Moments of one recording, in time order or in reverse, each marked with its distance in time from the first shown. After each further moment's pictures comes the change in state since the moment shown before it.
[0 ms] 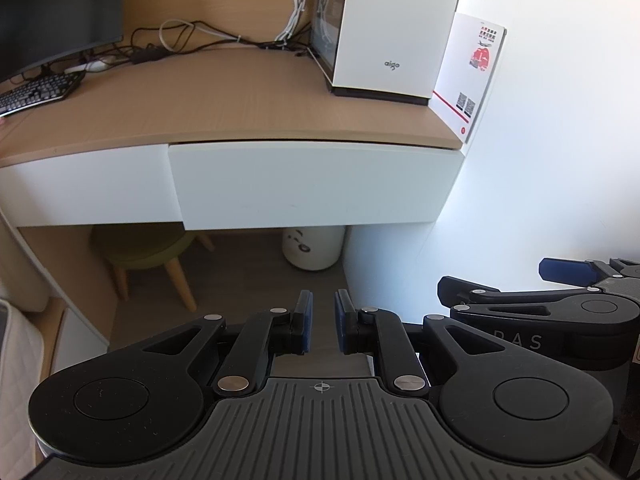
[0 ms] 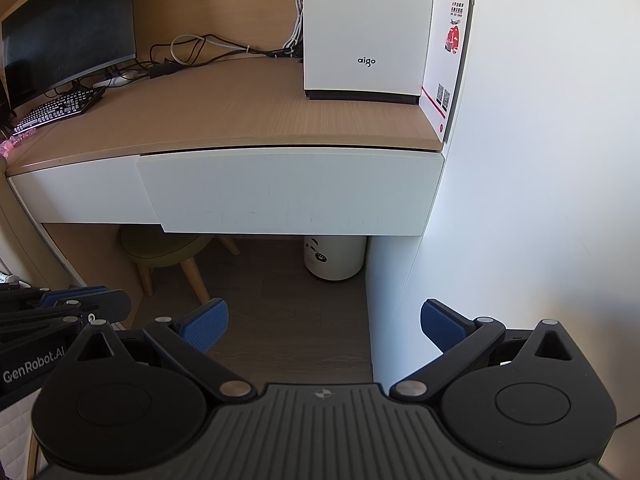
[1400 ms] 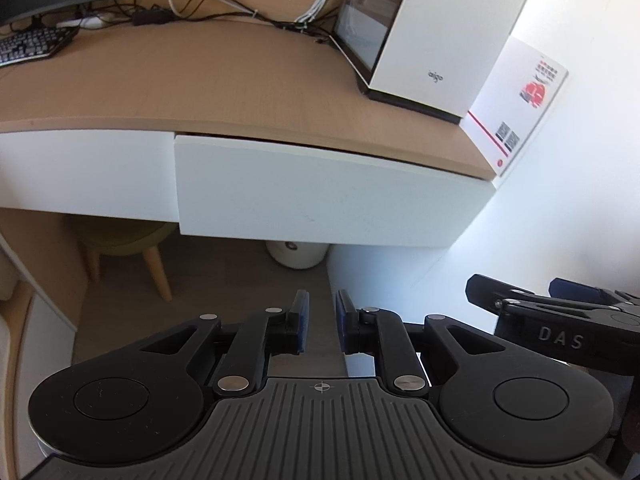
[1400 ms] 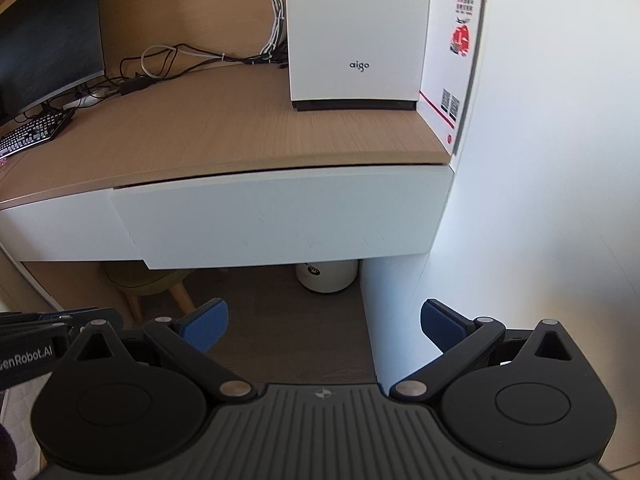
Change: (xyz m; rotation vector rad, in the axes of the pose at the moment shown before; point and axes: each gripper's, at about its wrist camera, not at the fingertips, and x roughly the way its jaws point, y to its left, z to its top) left arm 0.064 0.085 0.048 -0.127 0.055 -0.127; right arm 0.048 0.024 0.049 0.073 0.002 -0.053
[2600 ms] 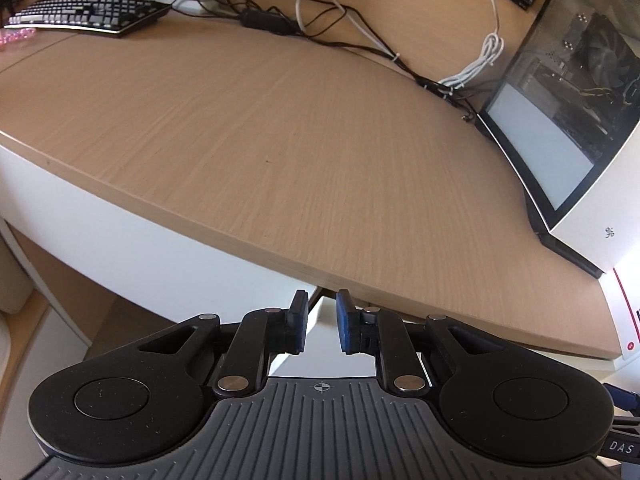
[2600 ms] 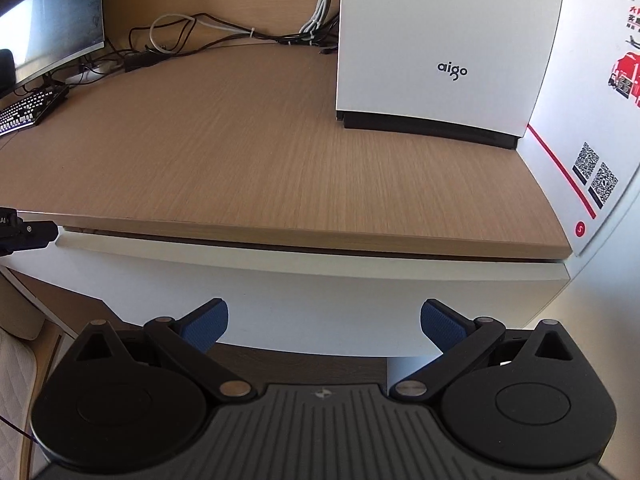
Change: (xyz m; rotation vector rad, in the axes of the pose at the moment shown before) left arm 0.110 0.138 0.125 -0.256 -0.103 0.168; right arm 0.157 0.023 0.097 -0.128 0.055 0.085
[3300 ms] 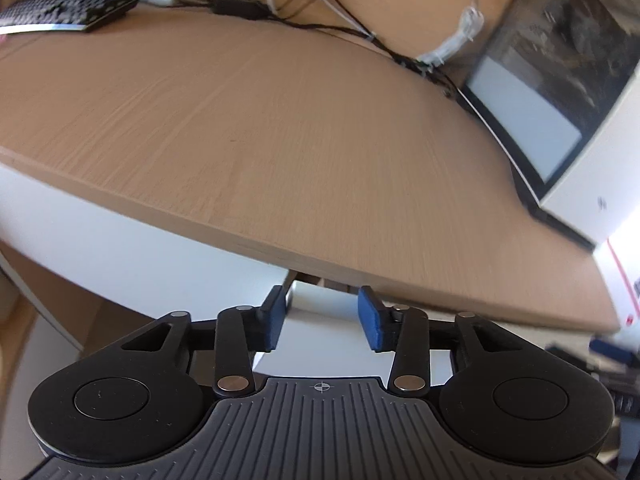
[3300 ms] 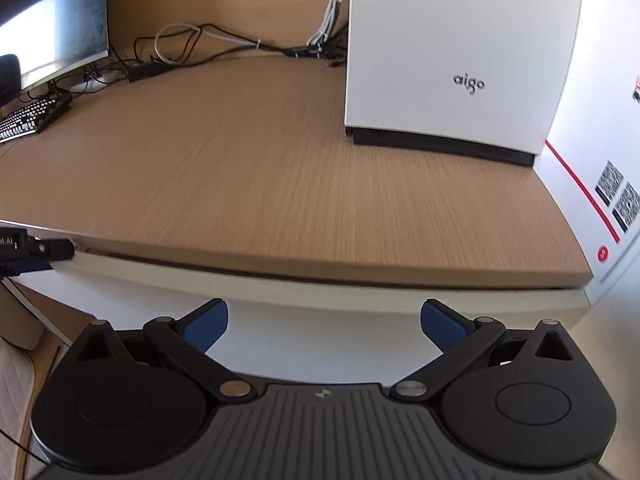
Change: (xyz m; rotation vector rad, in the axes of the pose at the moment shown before) left arm 0.011 -0.013 -0.007 0.076 0.048 -0.039; right arm 0.017 0.000 0.009 -0.016 -0.060 0.026
